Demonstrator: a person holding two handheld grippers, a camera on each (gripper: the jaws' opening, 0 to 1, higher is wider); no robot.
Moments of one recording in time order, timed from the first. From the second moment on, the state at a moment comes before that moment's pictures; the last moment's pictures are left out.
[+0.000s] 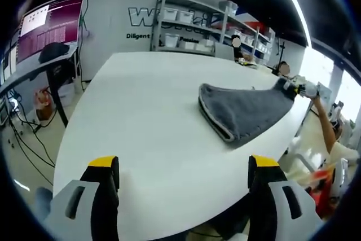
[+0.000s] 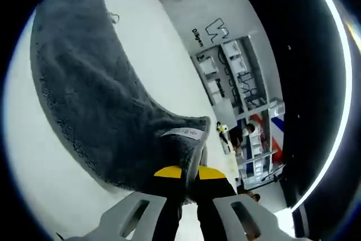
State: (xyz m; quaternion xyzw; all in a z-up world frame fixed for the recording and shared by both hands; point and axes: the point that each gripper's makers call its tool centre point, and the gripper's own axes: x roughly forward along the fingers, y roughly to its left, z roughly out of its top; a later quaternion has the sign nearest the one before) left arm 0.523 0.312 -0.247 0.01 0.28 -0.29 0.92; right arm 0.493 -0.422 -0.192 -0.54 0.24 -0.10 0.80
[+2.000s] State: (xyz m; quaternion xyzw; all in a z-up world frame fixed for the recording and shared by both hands) left arm 0.516 0.303 -0.247 0.01 0.27 -0.30 0.91; right arm 0.516 -0.257 -0.237 -0.31 0.13 0.11 0.93
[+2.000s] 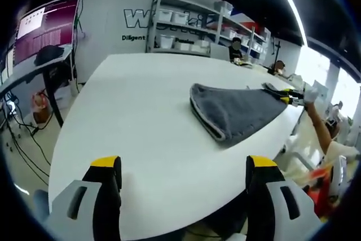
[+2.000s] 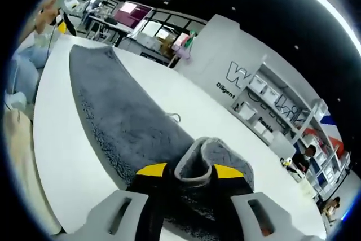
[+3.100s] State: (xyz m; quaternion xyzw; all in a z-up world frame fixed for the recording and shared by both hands) left arm 0.500 0.271 -0.231 0.05 0.25 -0.35 0.90; right arm 0.530 -0.230 -0.188 -0.37 0.13 0.11 0.91
